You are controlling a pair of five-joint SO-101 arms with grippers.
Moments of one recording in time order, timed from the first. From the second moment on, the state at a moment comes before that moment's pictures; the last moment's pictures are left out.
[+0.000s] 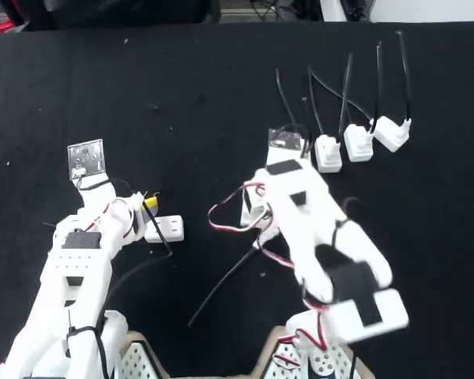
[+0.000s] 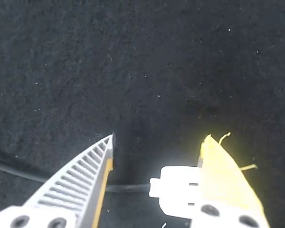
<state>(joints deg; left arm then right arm) -5.6 -43.8 73.8 29.0 8.9 -15.6 1.5 37.8 61.8 -25.5</state>
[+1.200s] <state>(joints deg) -5.6 -43.8 73.8 29.0 8.9 -18.5 -6.5 32.2 68.4 42.9</state>
